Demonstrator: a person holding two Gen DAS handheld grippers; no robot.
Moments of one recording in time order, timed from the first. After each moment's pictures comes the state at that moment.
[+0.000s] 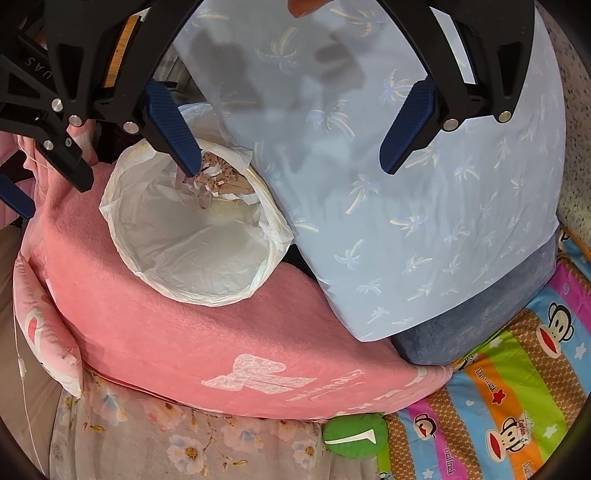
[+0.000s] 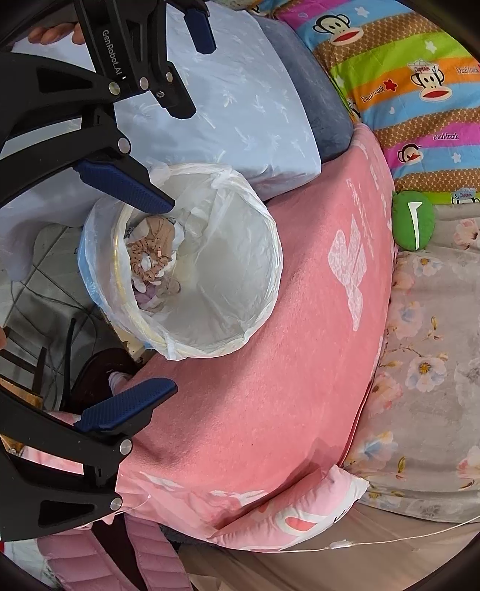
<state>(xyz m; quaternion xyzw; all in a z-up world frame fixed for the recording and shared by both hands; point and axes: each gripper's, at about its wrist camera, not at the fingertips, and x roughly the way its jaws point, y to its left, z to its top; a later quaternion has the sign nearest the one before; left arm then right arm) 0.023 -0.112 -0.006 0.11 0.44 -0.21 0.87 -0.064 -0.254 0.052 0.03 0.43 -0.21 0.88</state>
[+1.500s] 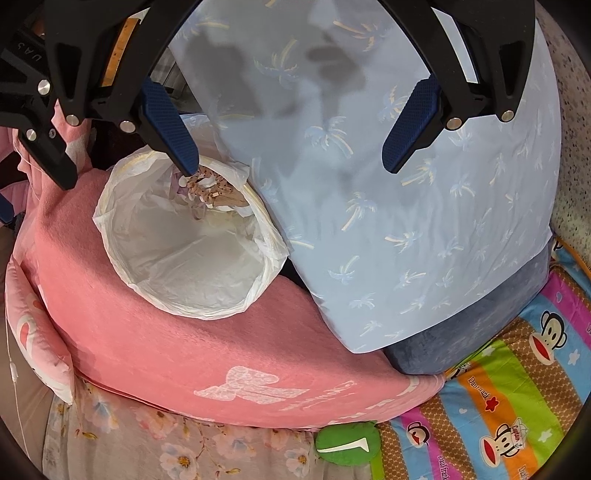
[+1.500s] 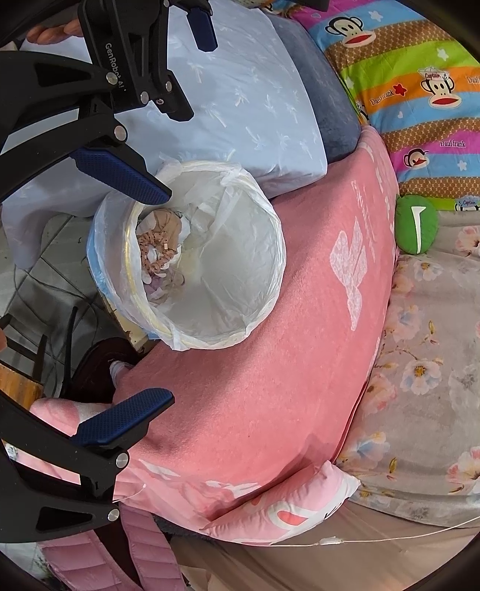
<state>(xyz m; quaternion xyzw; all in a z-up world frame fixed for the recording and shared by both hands) 0.015 -0.113 -0.011 0.12 0.45 -0.19 0.86 -0.074 -0.248 0.057 0.01 0.43 -0.21 0.88</state>
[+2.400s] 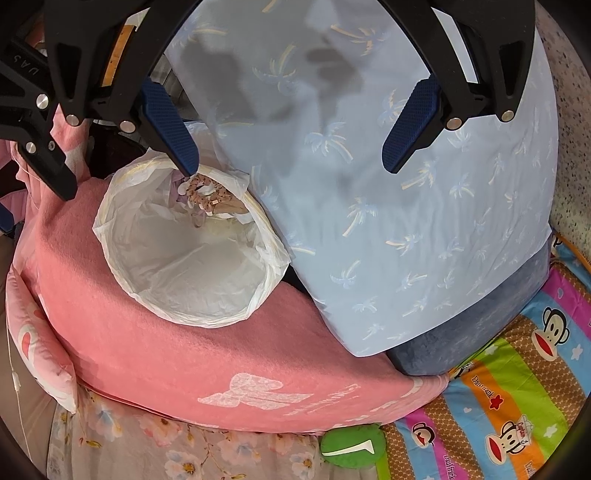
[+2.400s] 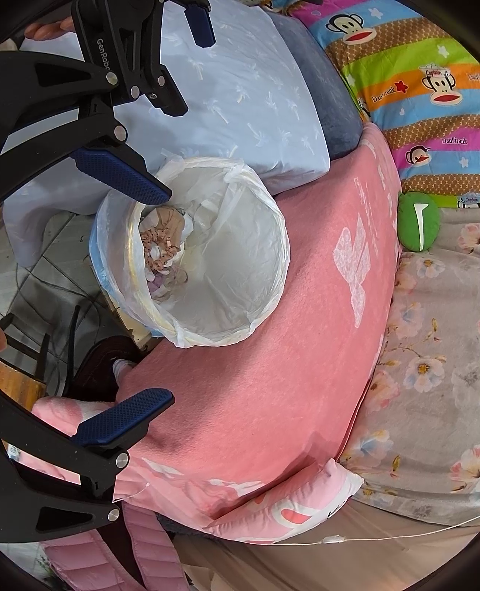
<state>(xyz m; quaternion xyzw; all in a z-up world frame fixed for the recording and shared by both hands) 0.013 -0.115 -0.014 0.13 0.46 -0.19 0.86 -0.075 -0.251 0.053 0.01 0.43 -0.22 0.87</state>
